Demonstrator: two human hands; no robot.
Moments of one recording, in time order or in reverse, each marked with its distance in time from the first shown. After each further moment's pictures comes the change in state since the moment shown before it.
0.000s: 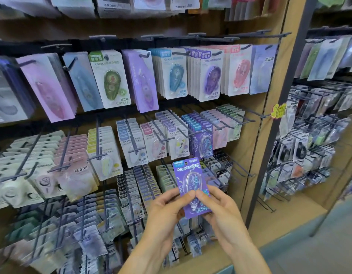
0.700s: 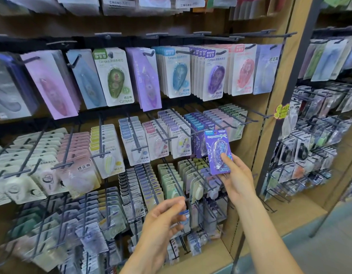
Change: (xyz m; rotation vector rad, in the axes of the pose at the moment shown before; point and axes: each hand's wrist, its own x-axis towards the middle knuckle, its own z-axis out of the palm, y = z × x) left_hand -0.012 -0.010 -0.025 -0.013 0.082 -0.160; right_hand 0.087 -0.040 -0.027 0.113 0.291 -0.101
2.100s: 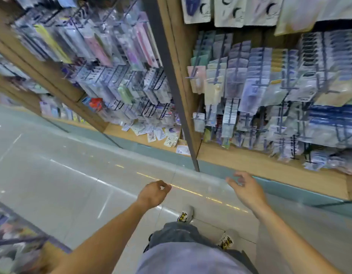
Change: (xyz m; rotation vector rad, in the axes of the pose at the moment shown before) left_hand -0.202 -0.220 -0.439 0.969 0.516 -0.626; right_hand -0.273 0.372 -0.002 -1.326 -0.742 0.425
